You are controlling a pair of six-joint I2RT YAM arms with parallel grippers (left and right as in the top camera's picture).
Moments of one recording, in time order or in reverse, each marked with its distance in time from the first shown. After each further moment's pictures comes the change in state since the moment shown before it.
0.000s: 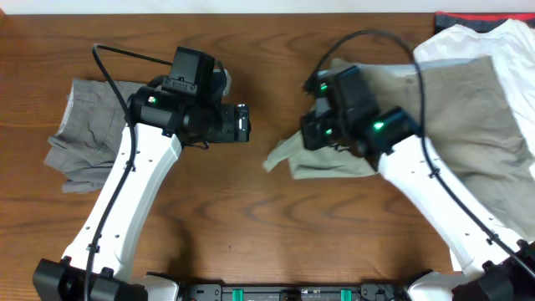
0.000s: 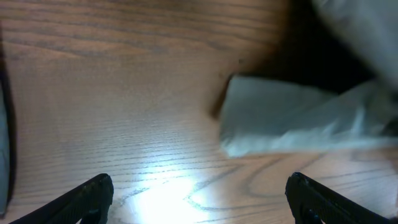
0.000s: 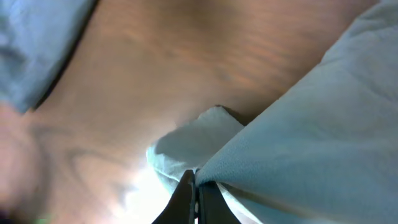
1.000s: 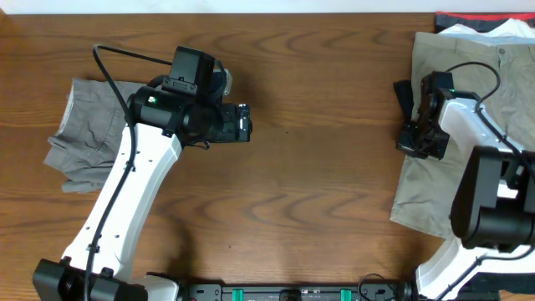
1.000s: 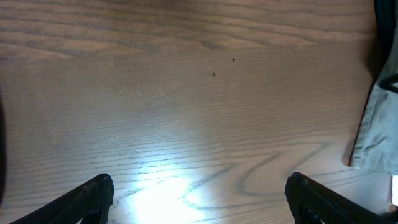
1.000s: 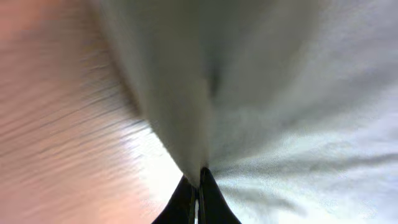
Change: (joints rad) left arm 0.000 0.000 0.000 0.003 0.028 0.000; right arm -0.658 0.376 -0.060 -0.142 0.200 0.050
